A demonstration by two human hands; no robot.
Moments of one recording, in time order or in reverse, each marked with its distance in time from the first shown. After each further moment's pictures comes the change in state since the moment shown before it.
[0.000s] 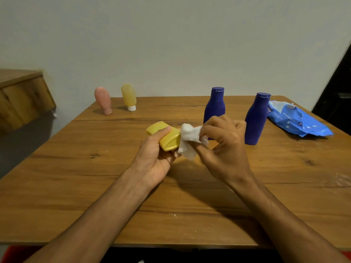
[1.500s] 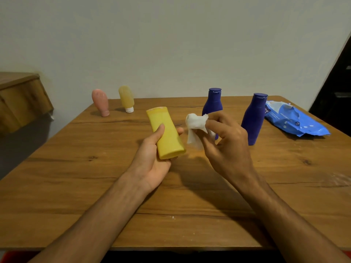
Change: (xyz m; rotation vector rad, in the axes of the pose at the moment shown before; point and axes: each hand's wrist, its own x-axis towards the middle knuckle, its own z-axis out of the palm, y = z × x) left_hand -0.010 -0.001 0.005 0.091 -0.105 0.037; right_hand 0.003 0.007 -0.004 0.058 0.023 0.070
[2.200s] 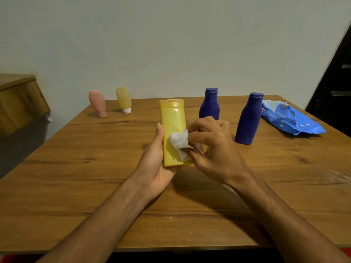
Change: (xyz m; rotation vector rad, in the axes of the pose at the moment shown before) left_hand -0.001 -0.014 -0.002 0.052 -0.113 -0.050; right_hand 0.001 -0.005 -0.001 -0.047 -0.285 -0.096
